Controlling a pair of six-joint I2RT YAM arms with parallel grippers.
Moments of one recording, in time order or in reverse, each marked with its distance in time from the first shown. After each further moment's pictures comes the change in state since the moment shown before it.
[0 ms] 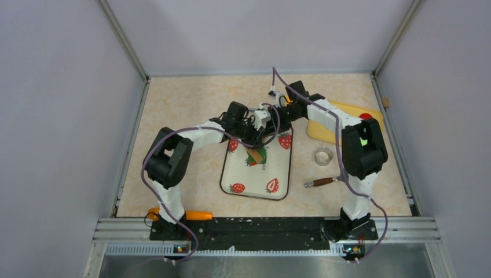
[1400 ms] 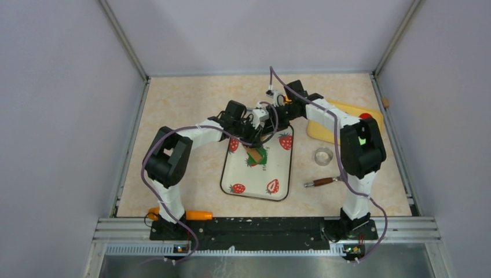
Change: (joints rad) left arm 0.029 0.005 0.003 -0.011 0.026 -0.006; right arm 0.005 0.040 0.037 0.010 -0.033 -0.034
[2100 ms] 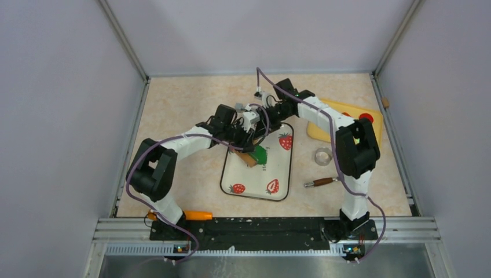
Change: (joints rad) left arm 0.024 -0.193 -0.190 -0.010 -0.019 -0.075; right arm 0.090 0.031 0.075 -0.079 -0.059 -0.039
